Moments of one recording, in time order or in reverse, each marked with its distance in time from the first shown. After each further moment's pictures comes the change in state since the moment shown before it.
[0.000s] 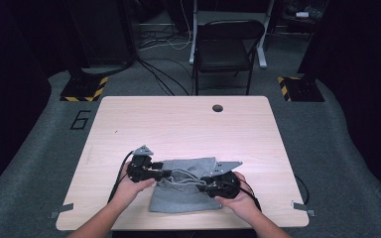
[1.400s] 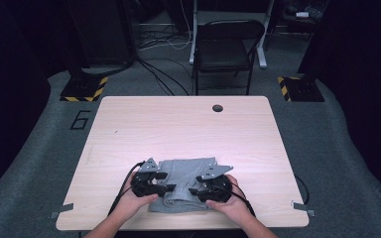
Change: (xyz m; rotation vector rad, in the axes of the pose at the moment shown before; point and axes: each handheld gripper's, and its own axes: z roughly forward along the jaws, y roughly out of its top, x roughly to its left) left arm -0.028 -0.024 0.006 0.022 -0.004 0.192; right arm 0.015 0.002 0.021 -0.009 -0.054 -0.020
